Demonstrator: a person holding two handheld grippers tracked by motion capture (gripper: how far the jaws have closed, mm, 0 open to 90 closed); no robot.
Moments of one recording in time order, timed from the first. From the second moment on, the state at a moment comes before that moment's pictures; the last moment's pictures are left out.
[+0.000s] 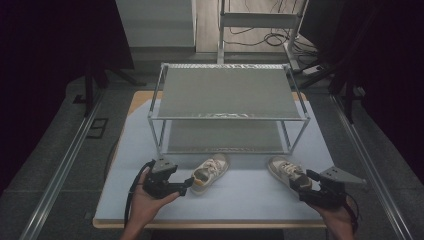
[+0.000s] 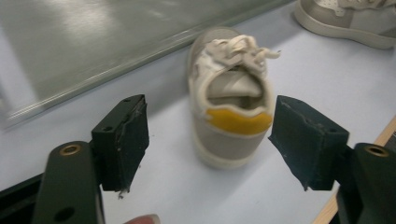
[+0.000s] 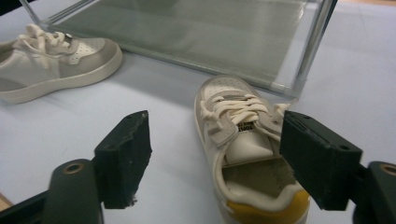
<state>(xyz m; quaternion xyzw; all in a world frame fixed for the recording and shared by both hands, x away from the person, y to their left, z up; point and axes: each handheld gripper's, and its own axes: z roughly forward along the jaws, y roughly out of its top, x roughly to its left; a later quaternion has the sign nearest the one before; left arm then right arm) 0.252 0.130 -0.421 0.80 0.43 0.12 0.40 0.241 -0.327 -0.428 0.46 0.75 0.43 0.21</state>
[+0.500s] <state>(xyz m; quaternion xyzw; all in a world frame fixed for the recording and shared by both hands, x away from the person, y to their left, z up) 0.277 0.082 -0.437 0.83 0.42 0.10 0.34 0.269 -0.334 -0.451 0.50 0.76 0.38 0.19</state>
